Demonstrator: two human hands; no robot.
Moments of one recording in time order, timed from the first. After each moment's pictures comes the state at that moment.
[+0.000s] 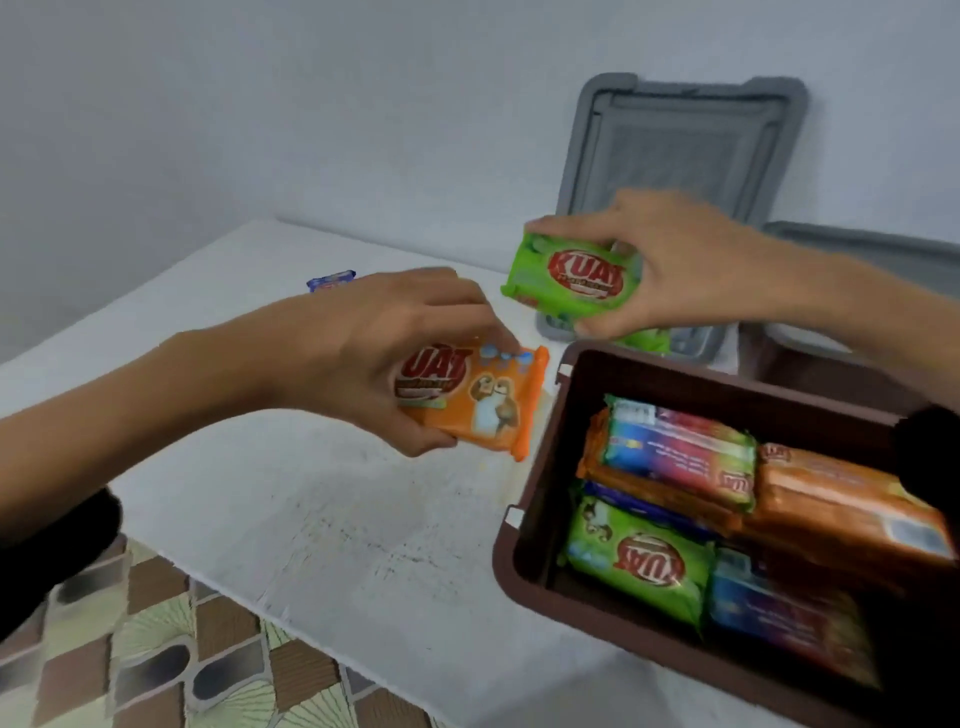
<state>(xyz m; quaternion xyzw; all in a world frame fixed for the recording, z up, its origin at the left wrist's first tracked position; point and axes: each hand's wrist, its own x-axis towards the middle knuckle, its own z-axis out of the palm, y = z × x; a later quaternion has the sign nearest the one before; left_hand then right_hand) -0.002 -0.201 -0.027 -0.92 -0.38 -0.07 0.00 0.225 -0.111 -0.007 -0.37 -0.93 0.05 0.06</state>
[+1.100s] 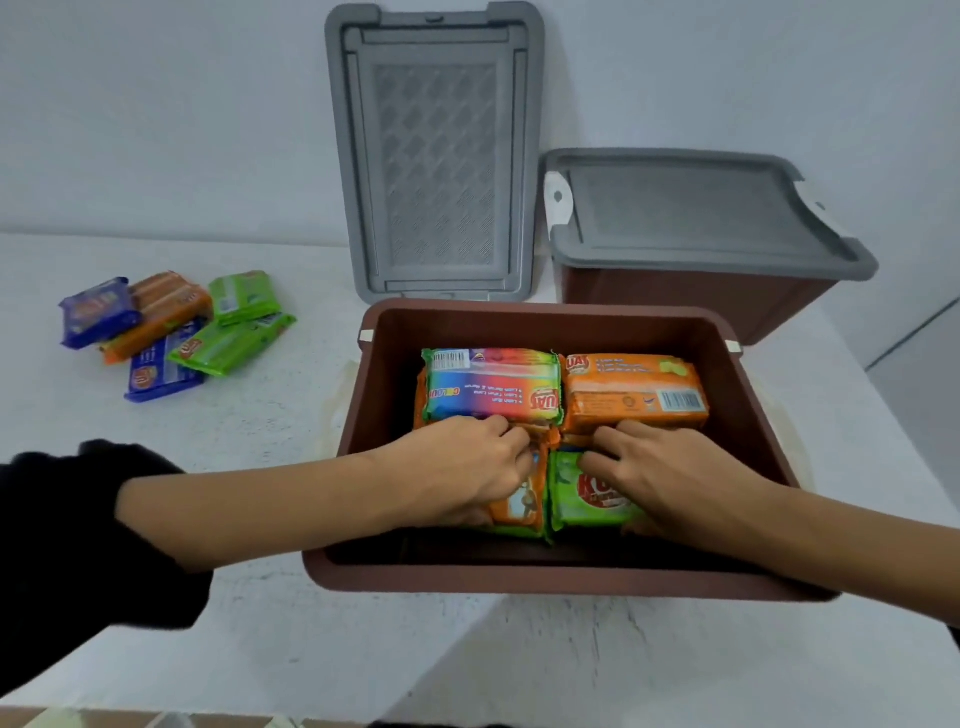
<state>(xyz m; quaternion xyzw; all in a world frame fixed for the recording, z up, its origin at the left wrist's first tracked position) 0.174 -0.191 -0.137 -0.96 -0.18 0.20 0.10 0.362 -0.232 -0.121 -0.44 -0.86 0.02 -0.24</state>
